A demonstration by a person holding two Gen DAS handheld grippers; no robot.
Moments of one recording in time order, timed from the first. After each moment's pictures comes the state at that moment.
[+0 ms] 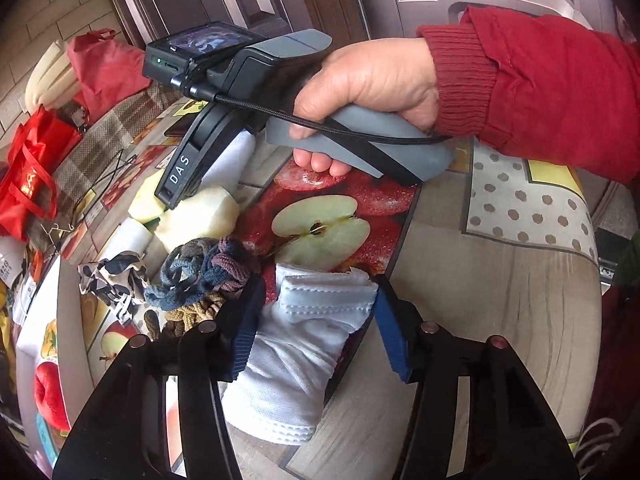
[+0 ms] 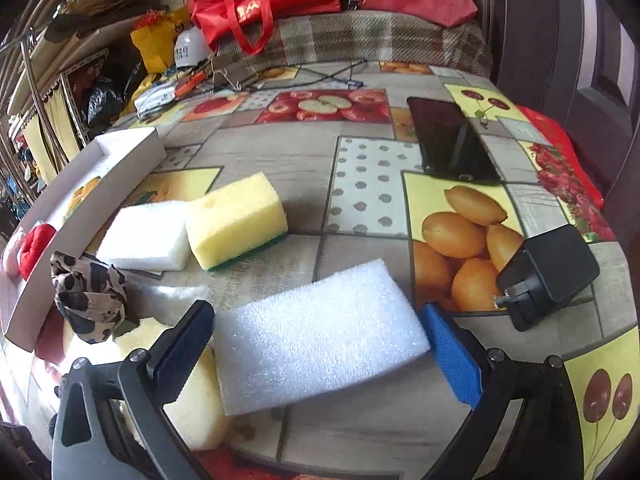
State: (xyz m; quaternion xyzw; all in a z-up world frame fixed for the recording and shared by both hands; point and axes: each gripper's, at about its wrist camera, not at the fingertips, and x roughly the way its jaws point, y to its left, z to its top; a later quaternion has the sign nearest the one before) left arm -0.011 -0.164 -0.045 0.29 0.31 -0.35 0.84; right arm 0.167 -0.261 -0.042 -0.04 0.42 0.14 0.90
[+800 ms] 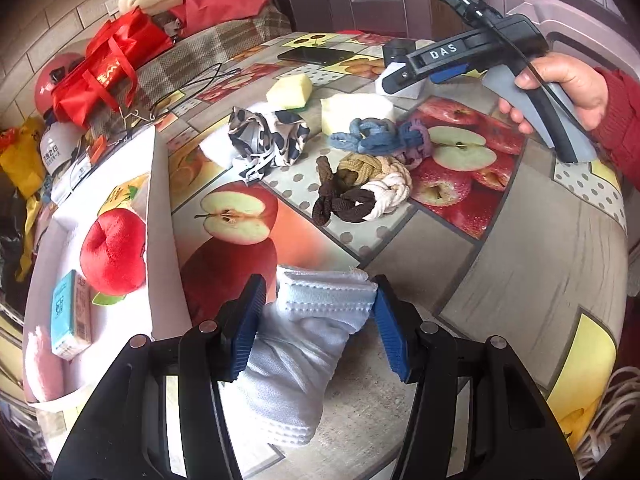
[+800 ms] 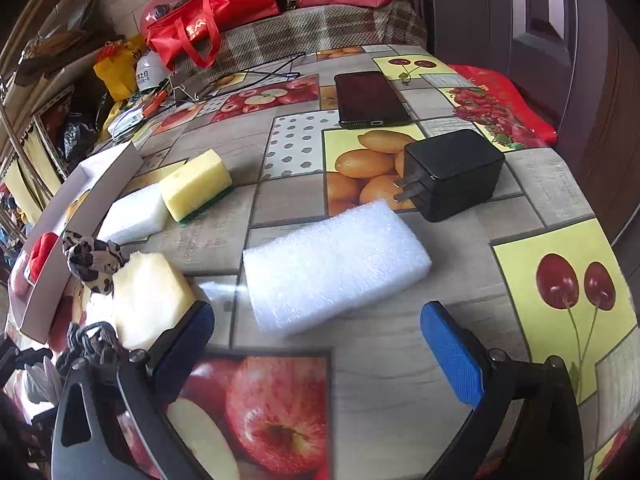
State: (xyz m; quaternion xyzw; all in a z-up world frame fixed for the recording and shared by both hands) left arm 0.000 -0.057 -0.047 0.21 0.38 -0.22 0.88; right arm 0.127 -0.298 -0.035 0.04 0.43 0.08 0.90
